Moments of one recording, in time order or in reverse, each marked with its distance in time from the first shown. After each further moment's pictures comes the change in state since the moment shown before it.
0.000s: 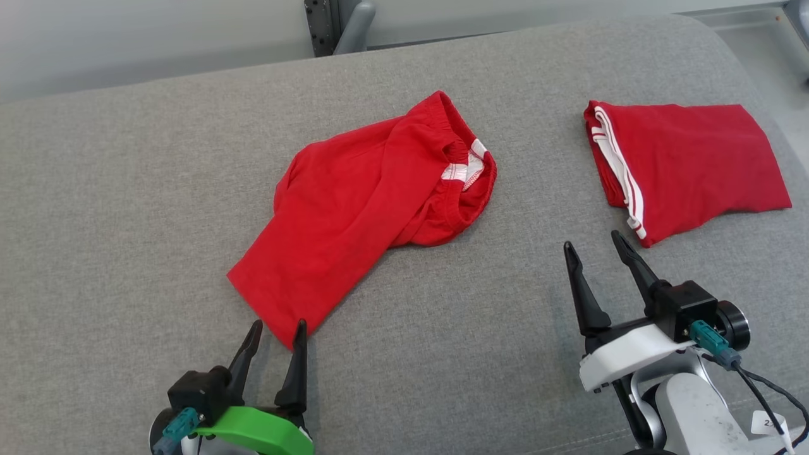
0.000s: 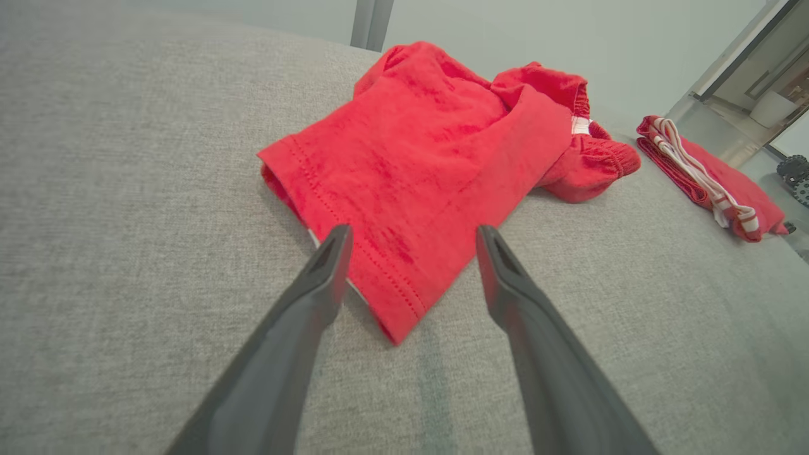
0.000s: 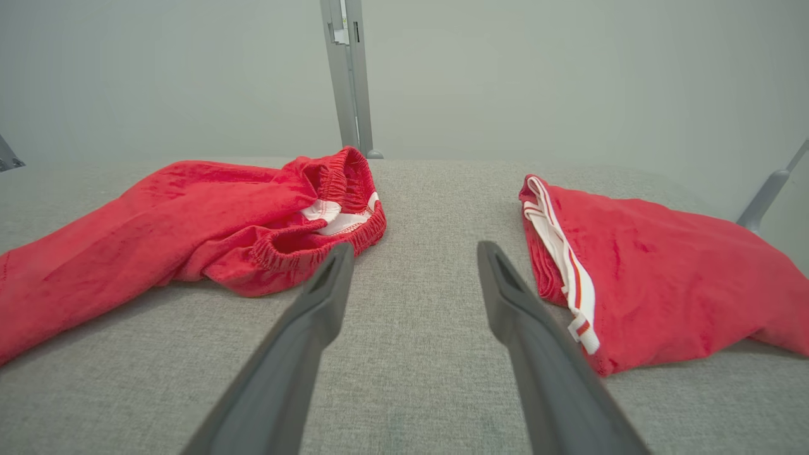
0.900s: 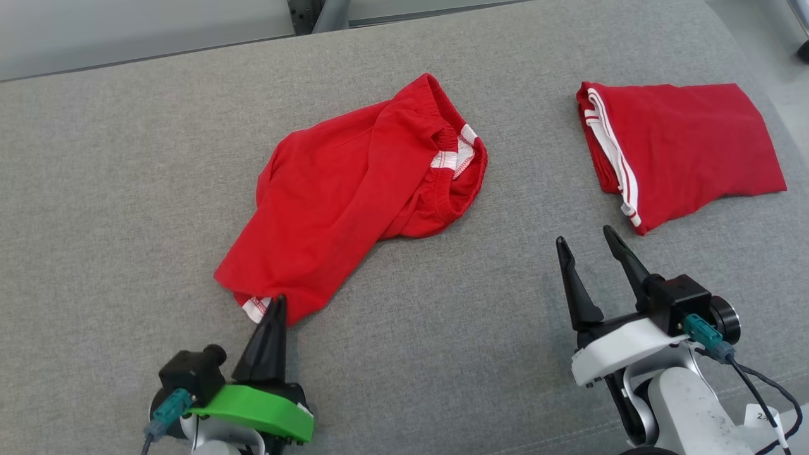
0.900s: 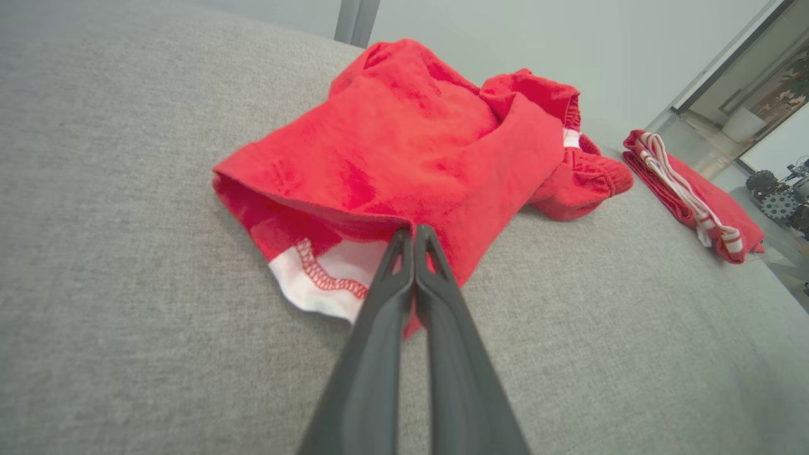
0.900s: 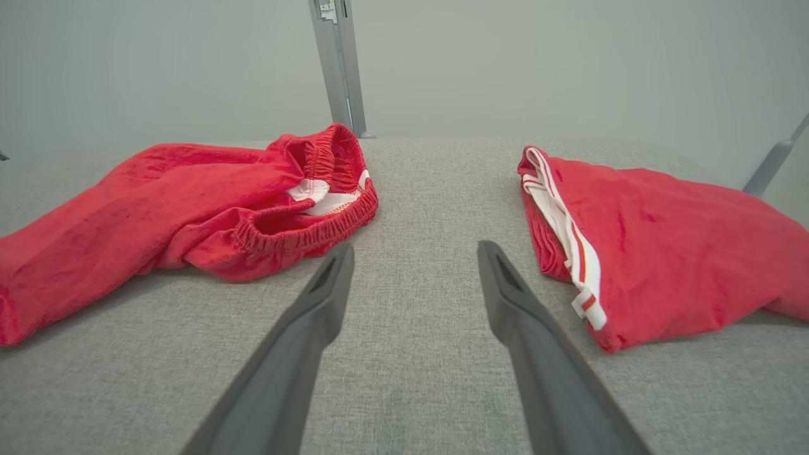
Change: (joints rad) left arm -0.044 0.000 -0.015 0.014 -0.065 0.000 0.000; right arm -0.025 0.011 0.012 0.014 0.015 0.000 0.000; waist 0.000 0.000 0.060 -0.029
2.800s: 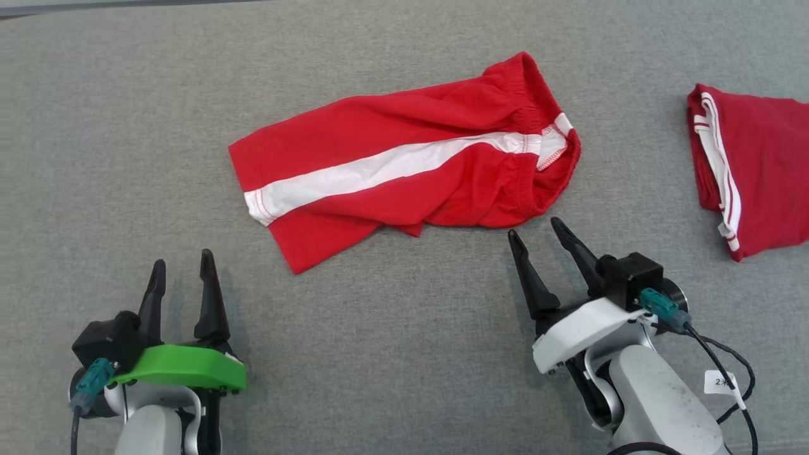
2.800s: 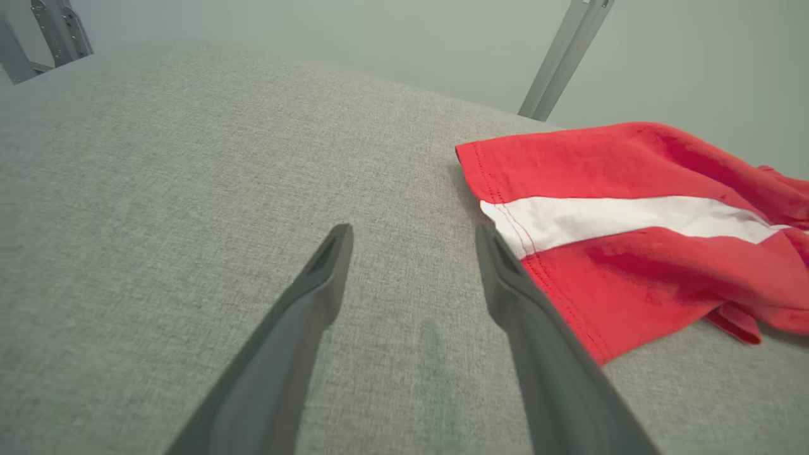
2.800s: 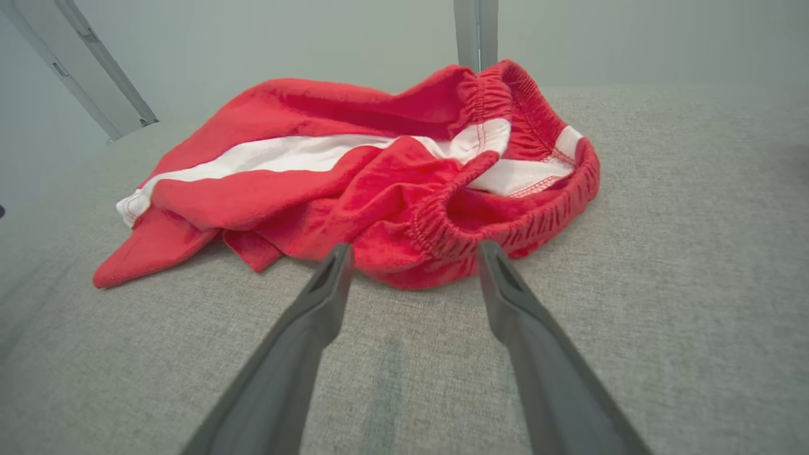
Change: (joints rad) left arm -0.111 0.001 0.247 0.014 0.078 0.036 0.000; right arm -0.121 -0.002 0.152 0.120 0.106 0.000 0.000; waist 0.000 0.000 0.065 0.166
